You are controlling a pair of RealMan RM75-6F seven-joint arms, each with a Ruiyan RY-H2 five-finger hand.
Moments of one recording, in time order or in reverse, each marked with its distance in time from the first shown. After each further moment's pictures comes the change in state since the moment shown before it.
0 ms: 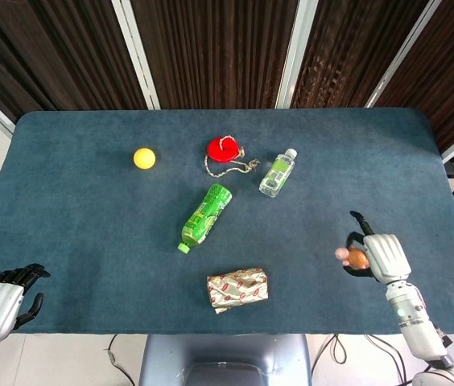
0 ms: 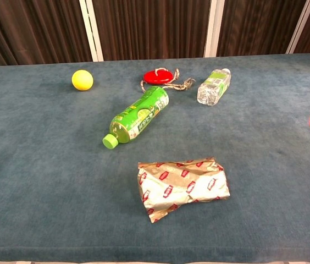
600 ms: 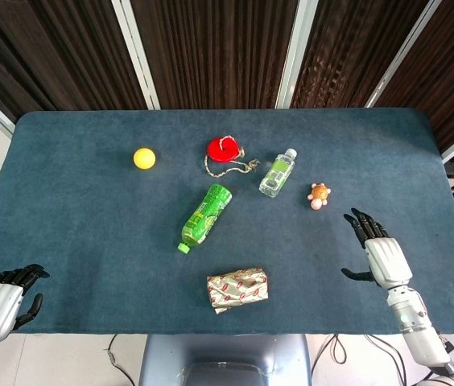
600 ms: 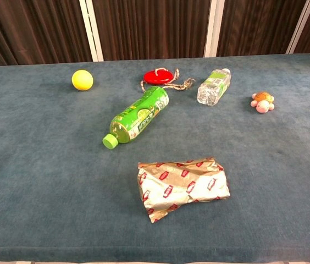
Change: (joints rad) left arm 0.002 -0.001 0.002 0.004 0.000 0.003 0.004; right arm -0.036 0.013 -0.010 -0.020 -0.068 0.049 0.103
